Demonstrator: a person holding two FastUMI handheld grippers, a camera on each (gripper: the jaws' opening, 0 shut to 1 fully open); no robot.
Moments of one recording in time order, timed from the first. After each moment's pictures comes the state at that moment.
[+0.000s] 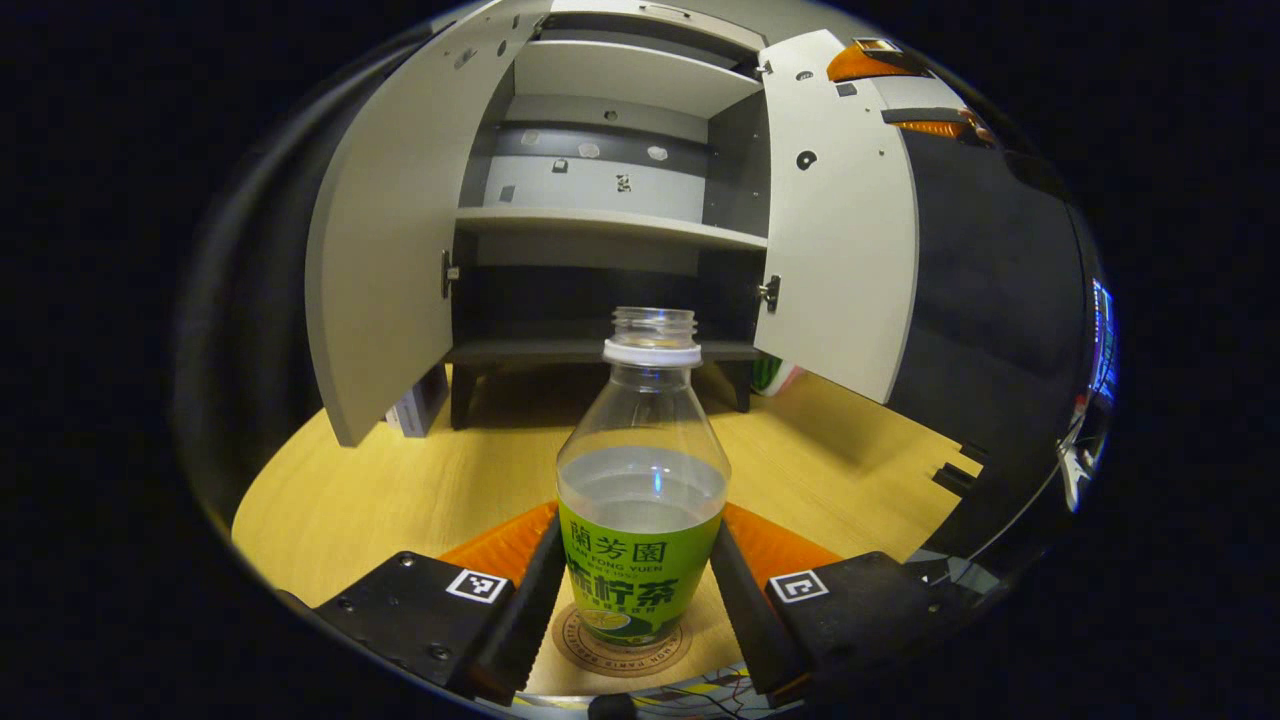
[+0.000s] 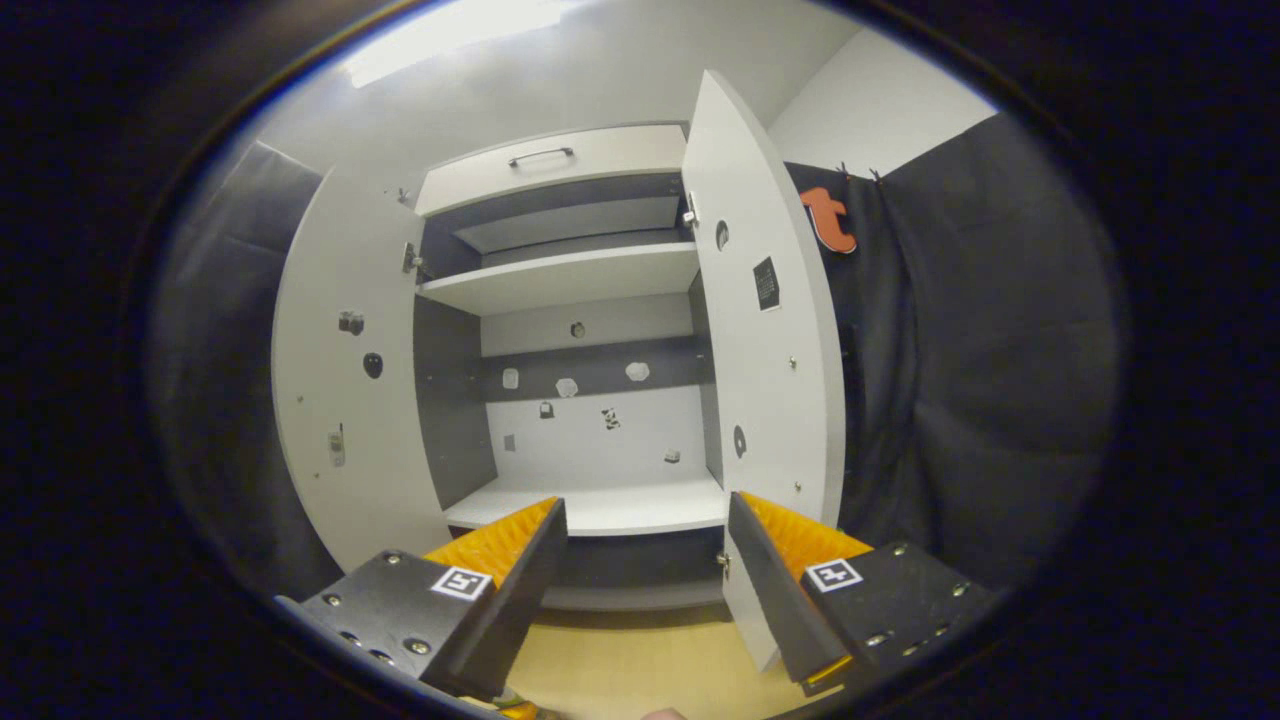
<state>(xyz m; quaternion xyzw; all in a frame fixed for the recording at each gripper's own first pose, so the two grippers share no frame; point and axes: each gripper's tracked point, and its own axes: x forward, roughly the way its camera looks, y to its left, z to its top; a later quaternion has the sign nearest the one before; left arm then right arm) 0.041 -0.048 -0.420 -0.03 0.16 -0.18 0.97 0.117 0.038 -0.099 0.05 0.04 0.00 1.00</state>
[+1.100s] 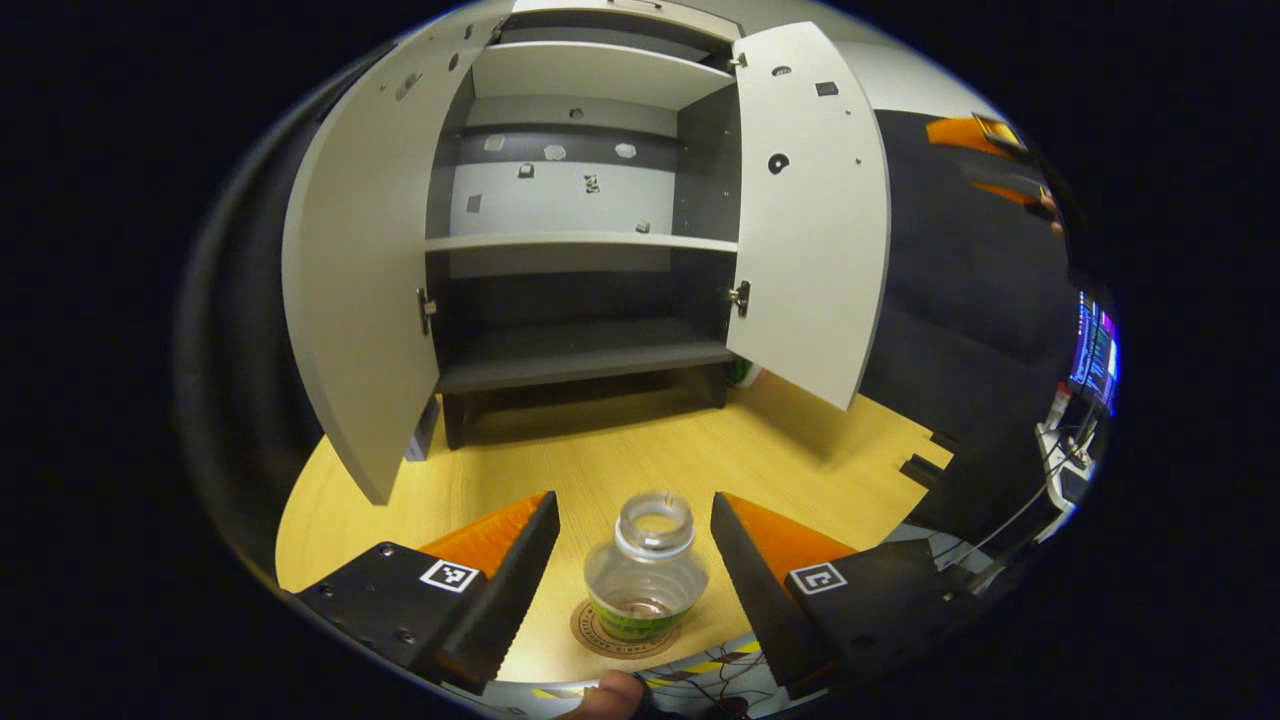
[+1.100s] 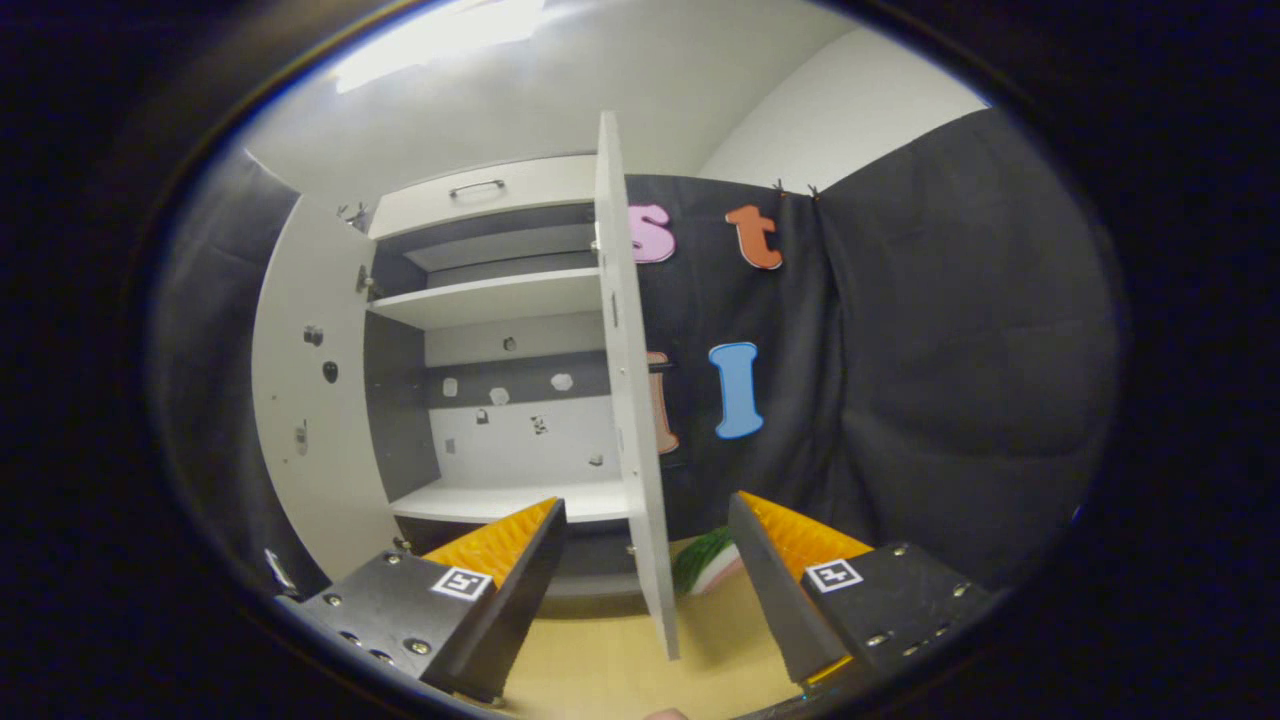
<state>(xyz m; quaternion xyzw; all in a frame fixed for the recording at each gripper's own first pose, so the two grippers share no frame) 0.028 -0.035 -0.328 0.02 0.16 -0.19 0.97 0.037 -0.089 -0.103 0.05 0.03 -0.09 0.99</state>
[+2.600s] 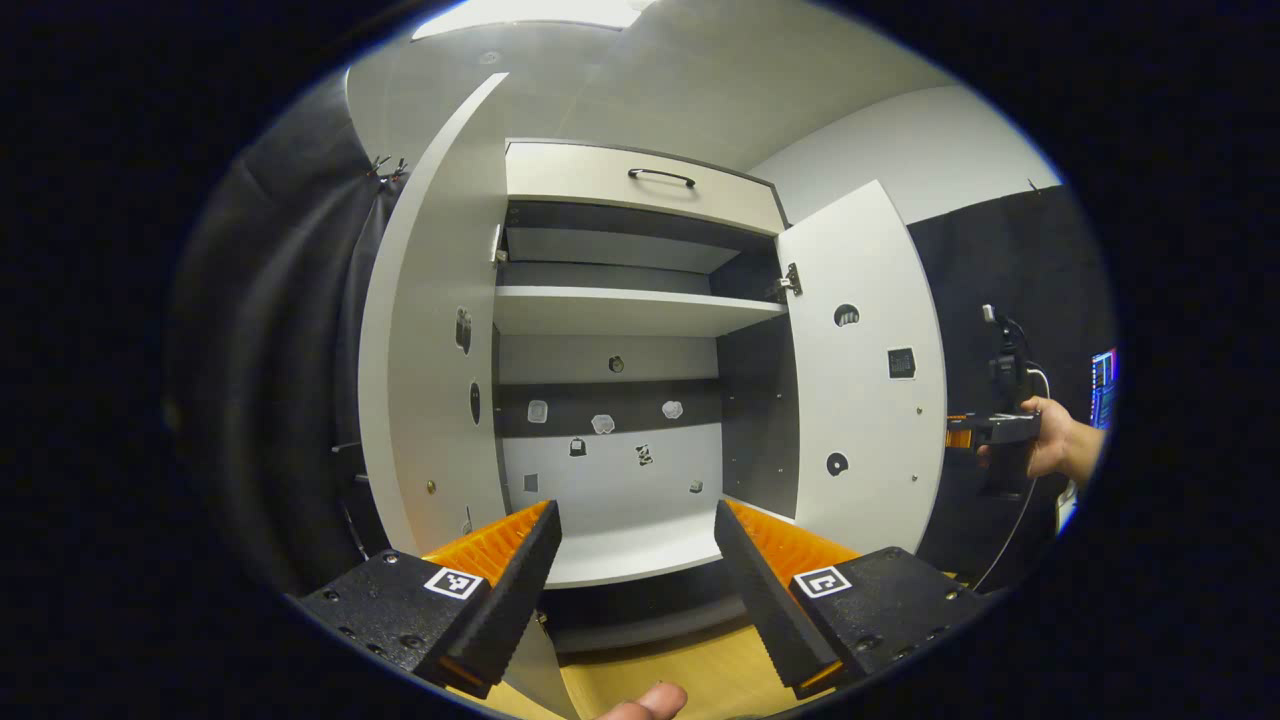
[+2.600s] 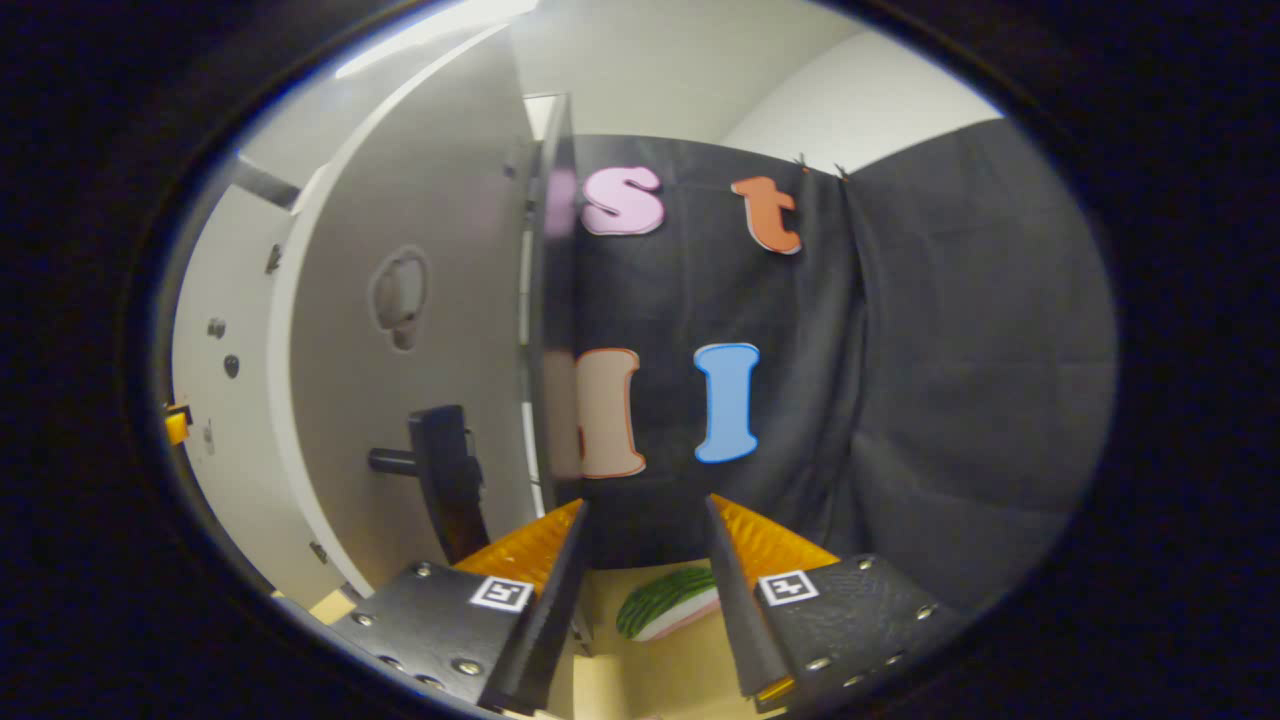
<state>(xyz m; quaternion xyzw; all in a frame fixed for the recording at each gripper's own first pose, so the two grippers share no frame) 0.098 0.025 0.019 0.02 -0.08 -0.17 0.98 0.241 -0.163 -0.080 0.00 0.05 -0.05 1.00</state>
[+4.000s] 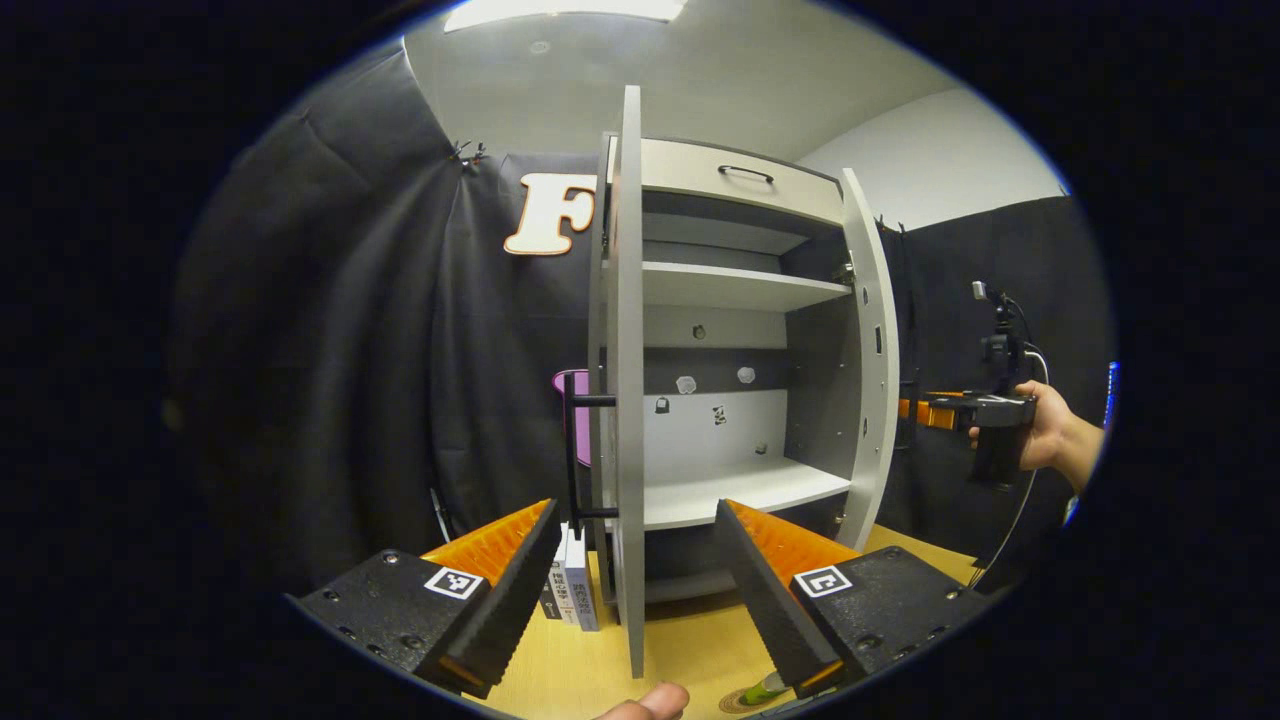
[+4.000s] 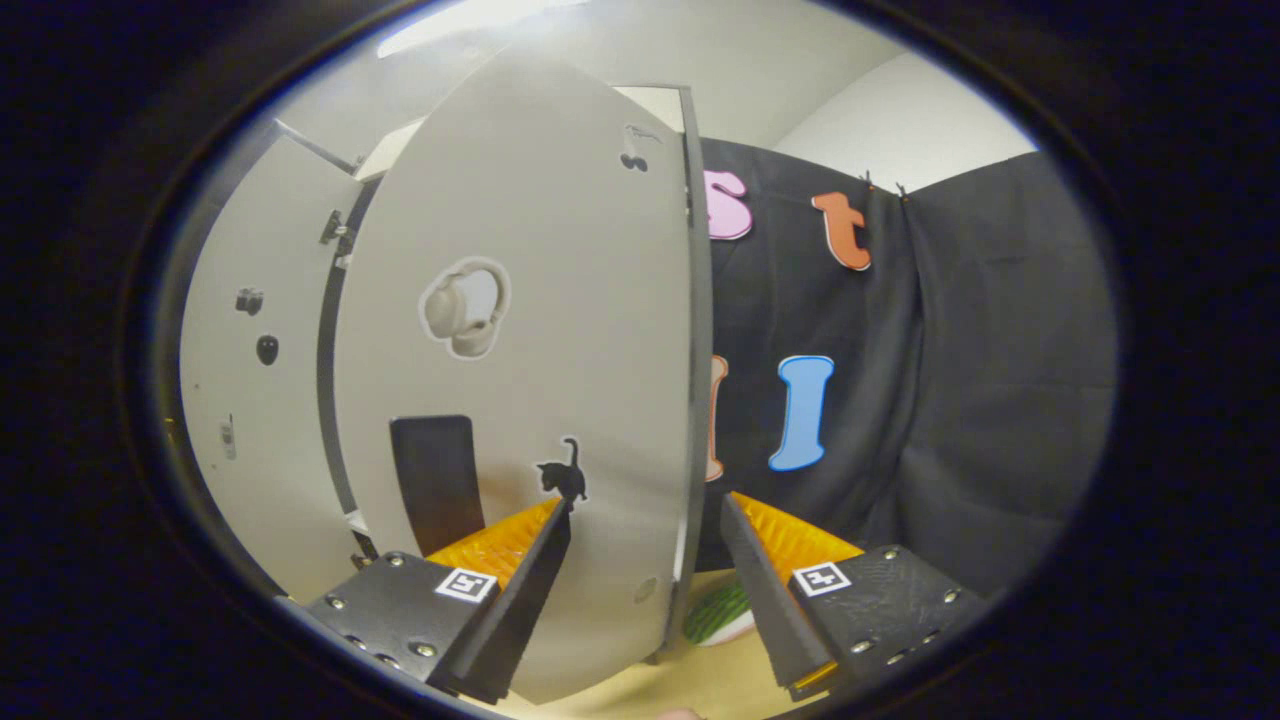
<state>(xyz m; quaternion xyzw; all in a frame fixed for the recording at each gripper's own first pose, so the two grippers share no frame) 0.045 0.136 -0.020 0.00 -0.04 -0.08 1.00 0.262 -0.017 -0.079 0.00 0.05 -0.01 1.00</state>
